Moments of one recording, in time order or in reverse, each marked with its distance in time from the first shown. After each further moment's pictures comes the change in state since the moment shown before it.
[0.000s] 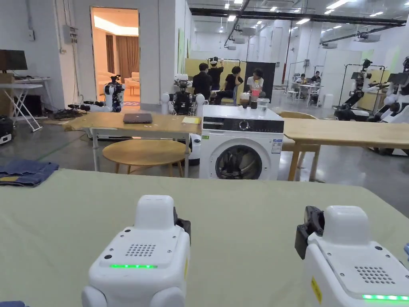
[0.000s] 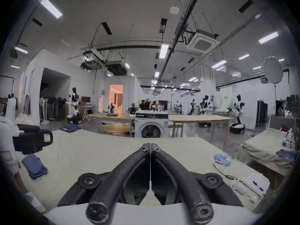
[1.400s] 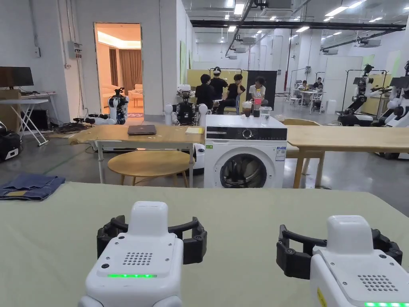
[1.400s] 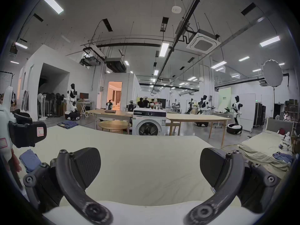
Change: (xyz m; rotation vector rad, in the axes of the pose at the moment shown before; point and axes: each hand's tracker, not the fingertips) left arm -0.011 0.009 0.001 0.042 0.101 -0.078; right arm -0.001 -0.004 -0.003 -0.032 -0.029 0.028
